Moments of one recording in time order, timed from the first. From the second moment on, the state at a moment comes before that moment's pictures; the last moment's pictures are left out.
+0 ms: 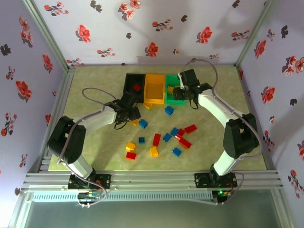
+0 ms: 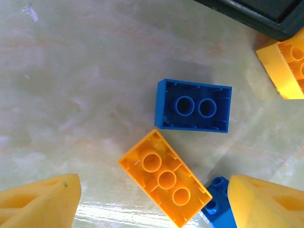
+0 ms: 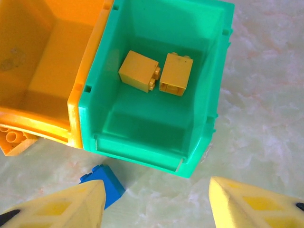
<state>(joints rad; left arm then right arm) -0.62 1.65 1.04 -0.51 -0.17 -0.83 0.41 1.67 1.33 -0.58 0.09 0.15</state>
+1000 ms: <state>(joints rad) -0.62 1.81 1.11 -0.52 -0.11 -0.83 0.41 1.66 1.29 -0.58 0.08 0.16</state>
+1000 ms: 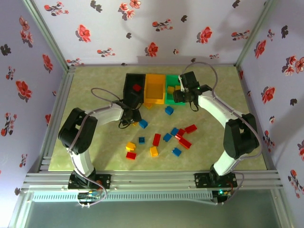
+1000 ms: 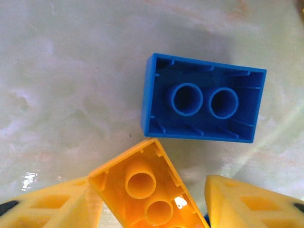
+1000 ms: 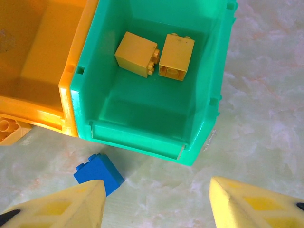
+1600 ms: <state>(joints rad) -0.63 1.81 1.18 -0.58 -0.10 -0.78 0.41 1.62 1.26 -0.56 0.08 0.17</state>
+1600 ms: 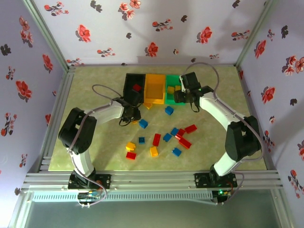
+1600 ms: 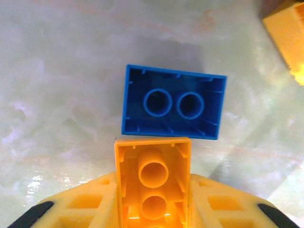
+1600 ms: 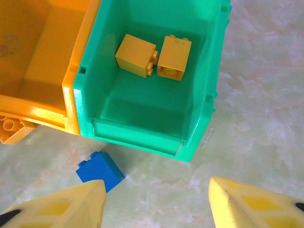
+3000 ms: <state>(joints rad) -0.71 2.54 2.41 -0.55 0.14 -0.53 0.36 1.36 1.05 -0.58 0.16 0.27</state>
